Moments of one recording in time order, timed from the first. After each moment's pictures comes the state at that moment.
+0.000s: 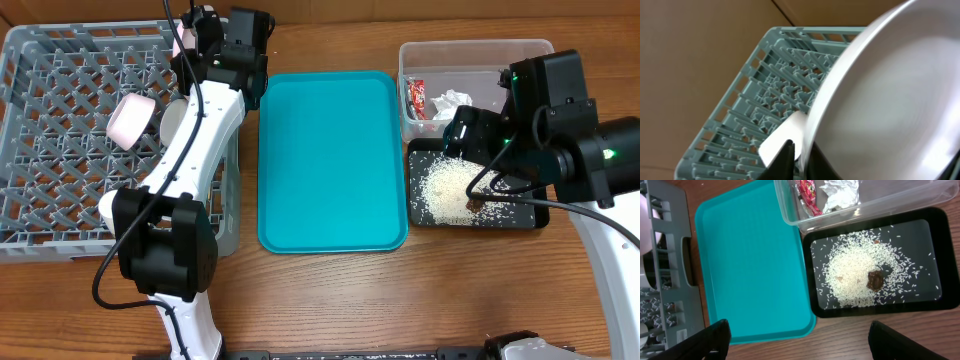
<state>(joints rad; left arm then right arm) -0.22 2.01 1.76 -0.68 -1.03 -0.22 0.23 1.39 1.69 -1.35 -0.04 0.49</state>
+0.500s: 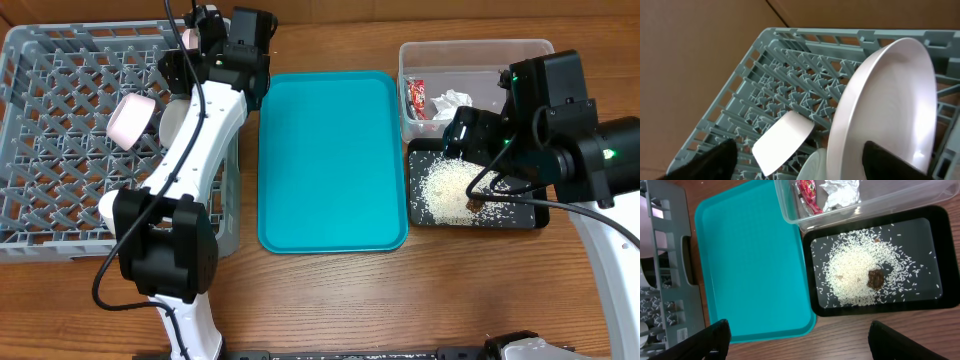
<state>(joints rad) -0.23 2.00 1.76 -0.68 -1.02 -0.24 0.23 1.39 1.69 -1.35 -0.05 0.49</state>
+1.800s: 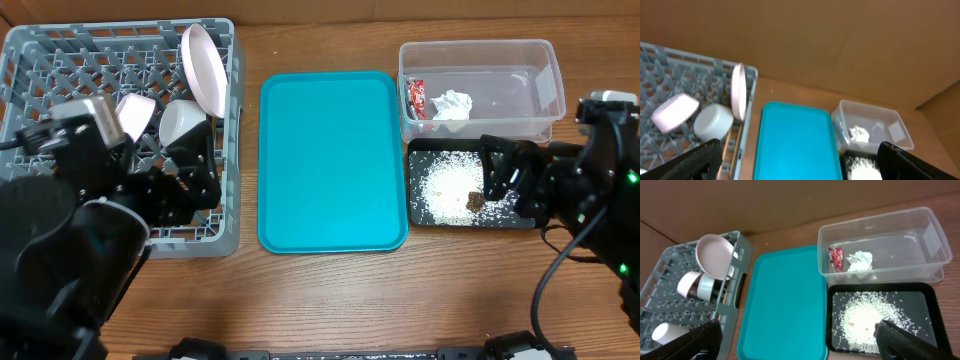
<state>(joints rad) -0.24 1.02 1.79 -1.16 -0.05 -0.43 0.23 1.05 1.69 -1.23 -0.07 0.37</state>
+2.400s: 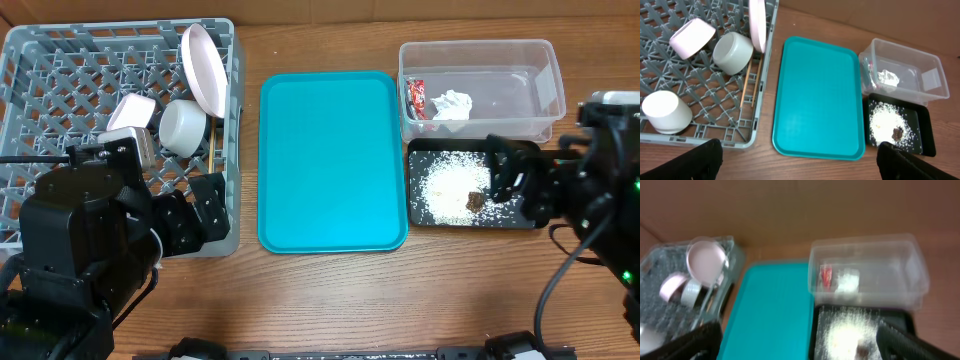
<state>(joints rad) -0.24 1.04 1.79 -1.46 -0.04 -0.45 0.20 0.98 1.64 -1.11 -0.03 0.22</state>
